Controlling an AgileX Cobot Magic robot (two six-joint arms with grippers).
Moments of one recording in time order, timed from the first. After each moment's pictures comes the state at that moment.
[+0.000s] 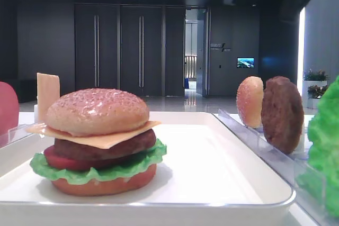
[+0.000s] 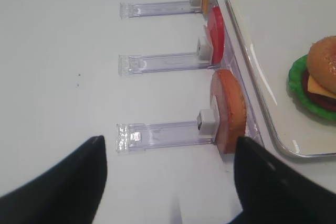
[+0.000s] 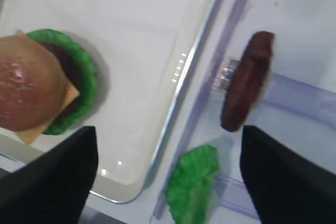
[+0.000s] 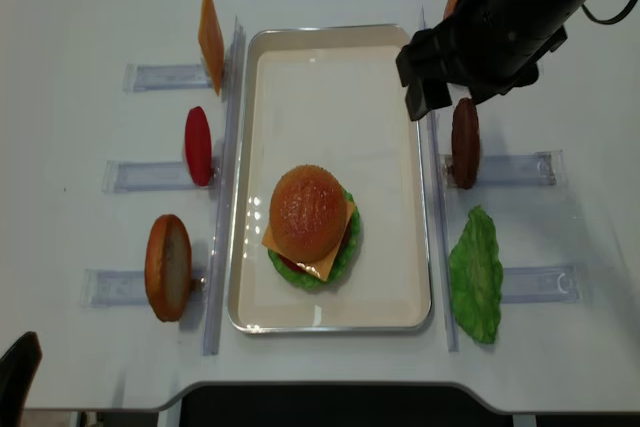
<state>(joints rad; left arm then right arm) -0.01 -0.02 -0.48 -0.01 1.11 0.04 0.51 1.57 -1.32 0.20 1.10 0.10</state>
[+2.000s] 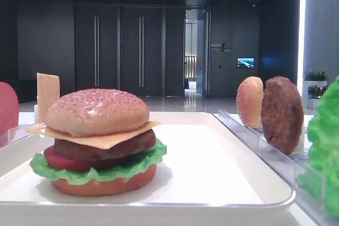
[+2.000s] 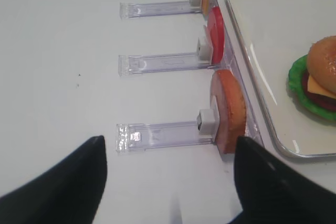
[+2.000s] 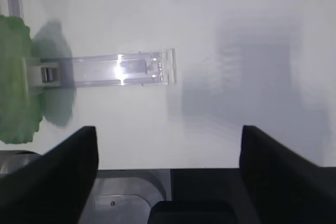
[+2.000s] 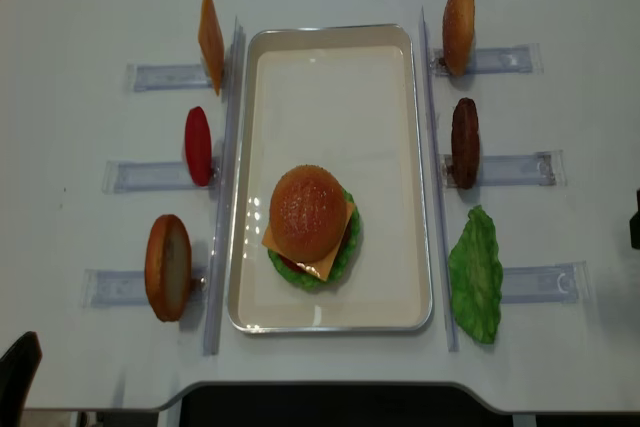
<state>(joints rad) -0.01 -0.02 -0.48 -0.01 1.11 0.04 -0.02 0.93 -0.78 0.12 1.22 -0.04</state>
